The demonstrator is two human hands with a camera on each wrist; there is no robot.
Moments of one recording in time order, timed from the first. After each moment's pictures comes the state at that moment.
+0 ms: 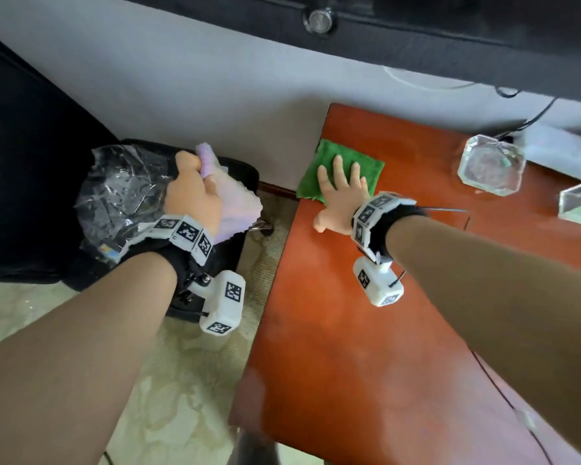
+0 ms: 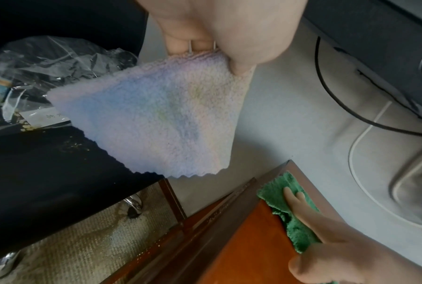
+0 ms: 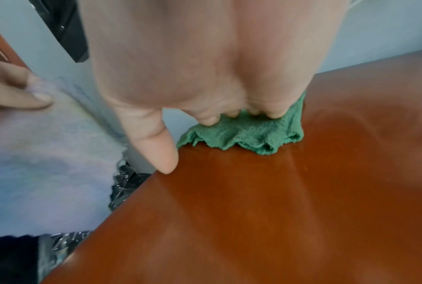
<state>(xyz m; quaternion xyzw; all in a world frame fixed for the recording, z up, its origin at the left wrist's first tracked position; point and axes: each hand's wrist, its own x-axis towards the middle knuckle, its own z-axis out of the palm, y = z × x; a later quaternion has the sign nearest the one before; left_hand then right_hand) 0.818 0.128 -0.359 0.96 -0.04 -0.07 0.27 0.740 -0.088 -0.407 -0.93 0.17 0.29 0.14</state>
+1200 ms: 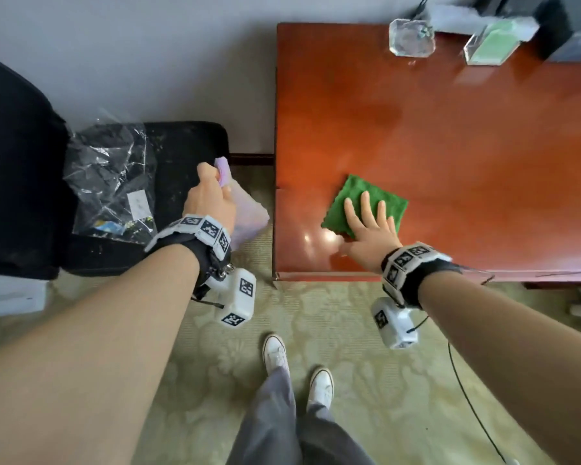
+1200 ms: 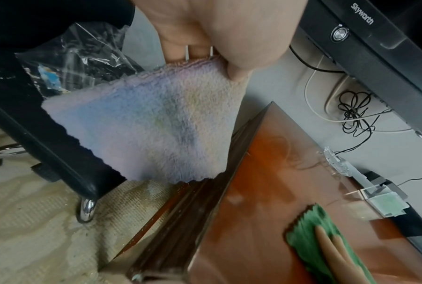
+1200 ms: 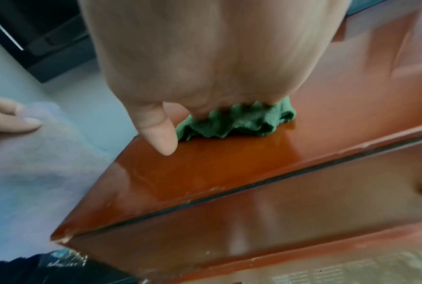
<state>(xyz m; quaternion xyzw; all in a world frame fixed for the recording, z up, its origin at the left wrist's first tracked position) 0.659 0.264 -0.363 0.94 -0.19 -0.16 0.23 0.451 0.094 -0.414 -0.88 0.34 0.26 0.21</state>
